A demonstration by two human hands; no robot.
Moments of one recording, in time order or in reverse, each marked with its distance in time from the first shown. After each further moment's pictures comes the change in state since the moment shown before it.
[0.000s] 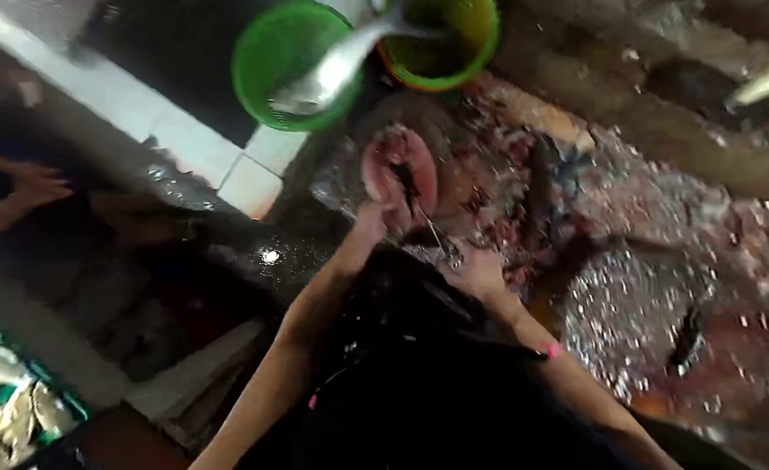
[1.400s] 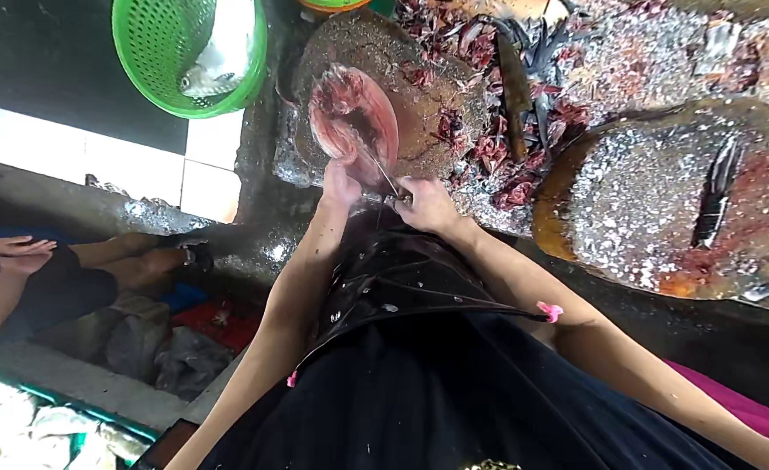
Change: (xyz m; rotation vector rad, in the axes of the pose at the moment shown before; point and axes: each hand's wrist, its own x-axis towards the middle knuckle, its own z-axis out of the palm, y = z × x) left_hand 0.027 0.015 0.020 -0.220 0.116 -0.032; right_hand 0.026 -0.030 0.048 0.316 0.116 -0.061
